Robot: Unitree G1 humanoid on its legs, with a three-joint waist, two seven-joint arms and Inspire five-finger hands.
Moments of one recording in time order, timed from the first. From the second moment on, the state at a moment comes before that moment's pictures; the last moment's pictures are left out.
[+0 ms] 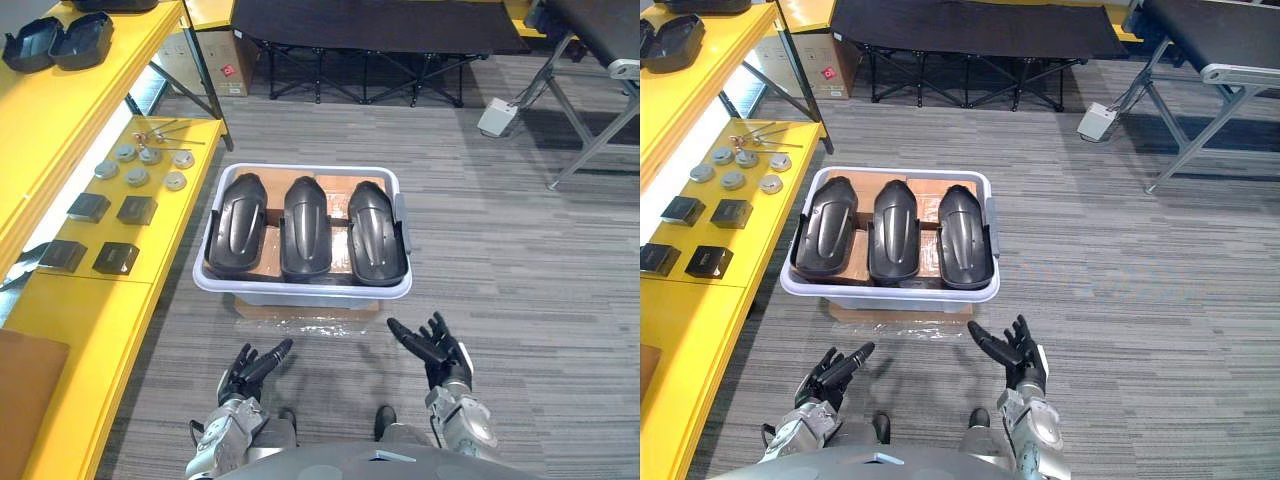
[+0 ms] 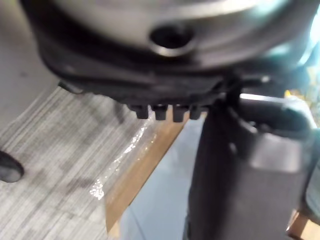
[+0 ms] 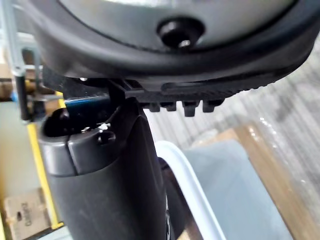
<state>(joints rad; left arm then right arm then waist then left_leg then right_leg) 0.21 0.02 0.05 0.62 -0.51 0.01 -0.01 0.25 0.01 -0.15 0.36 0.32 -0.11 0.04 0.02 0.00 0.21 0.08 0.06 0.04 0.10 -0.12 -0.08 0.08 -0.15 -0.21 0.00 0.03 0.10</state>
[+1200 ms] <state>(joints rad) 0.10 0.11 -0.06 0.67 -0.59 -0.11 -0.05 -0.71 -0.61 -0.16 0.81 0.41 0.11 -0.11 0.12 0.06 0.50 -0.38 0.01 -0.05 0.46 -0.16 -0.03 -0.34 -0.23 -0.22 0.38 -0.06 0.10</state>
